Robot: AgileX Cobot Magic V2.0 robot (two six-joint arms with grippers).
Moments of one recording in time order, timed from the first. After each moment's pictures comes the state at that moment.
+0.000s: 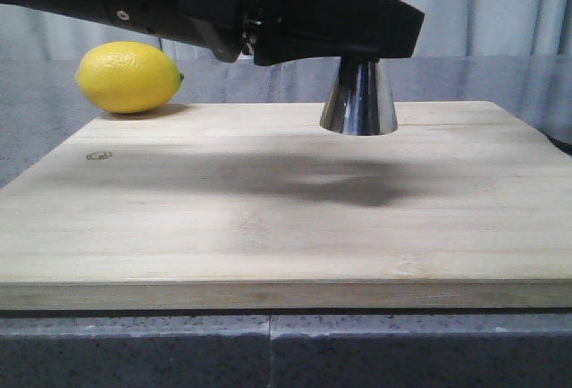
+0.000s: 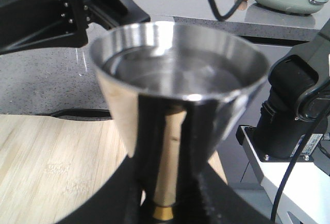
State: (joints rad) left arm -0.57 1.72 -1.03 -1.66 1.16 2.08; right arm -0.02 1.31 -0.78 -1.35 -0.70 0.85
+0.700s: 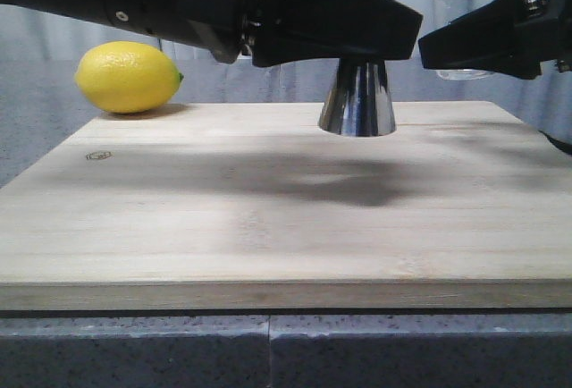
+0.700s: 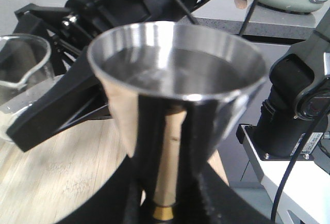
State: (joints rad) left arm -0.57 1.72 -1.03 -1.65 1.16 2.08; right arm -0.05 1.42 -0.64 -1.26 -0.88 0.69
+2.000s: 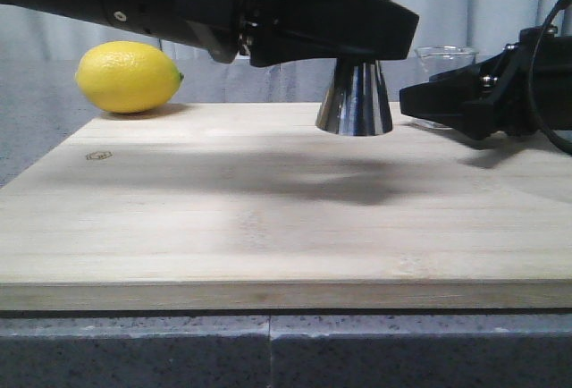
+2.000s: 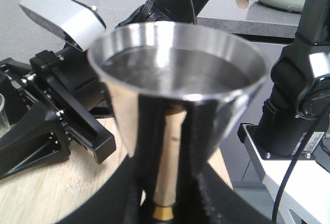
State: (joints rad) left arm -0.57 1.72 -1.03 -1.65 1.16 2.08; right arm -0.05 1.76 -0.64 -0.94 -1.09 0.34
